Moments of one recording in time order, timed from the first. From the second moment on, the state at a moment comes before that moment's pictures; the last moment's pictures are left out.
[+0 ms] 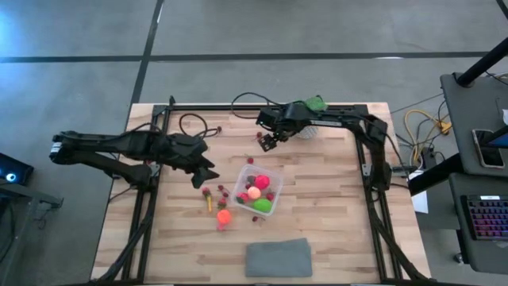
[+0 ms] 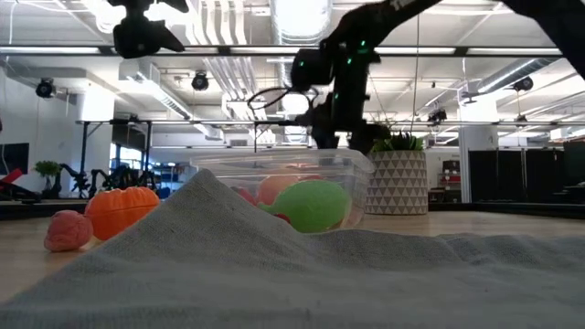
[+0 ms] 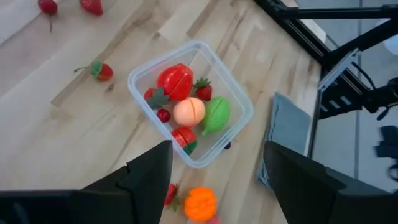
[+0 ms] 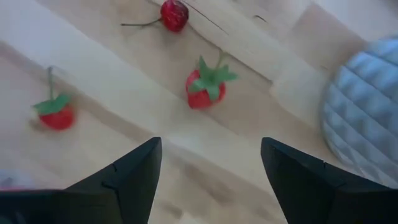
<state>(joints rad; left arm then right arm) -0.05 0.98 1.02 -0.72 0.00 -0.70 -0.35 2.01 1.63 -0.98 0.12 0.61</state>
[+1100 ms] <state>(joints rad) -0.05 1.02 1.01 -0.71 -0.03 -0.67 -0.44 2.16 1.63 -0.80 0.02 0.65</state>
